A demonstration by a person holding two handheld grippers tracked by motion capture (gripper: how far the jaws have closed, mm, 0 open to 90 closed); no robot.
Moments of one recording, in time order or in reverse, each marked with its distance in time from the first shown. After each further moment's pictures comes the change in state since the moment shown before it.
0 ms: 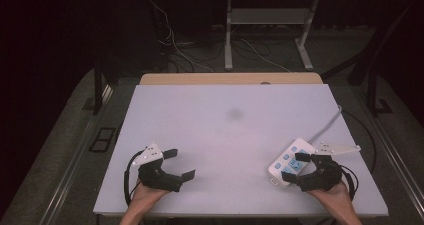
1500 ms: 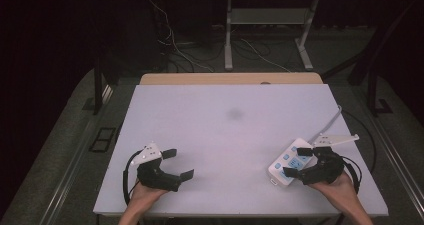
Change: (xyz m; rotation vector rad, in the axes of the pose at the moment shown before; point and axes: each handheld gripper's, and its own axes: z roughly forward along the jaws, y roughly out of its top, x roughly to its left) left arm 0.003 -0.001 -0.002 0.000 -0.007 -0.007; right arm -0.004 0.023 -0.004 0.090 -0.016 -0.027
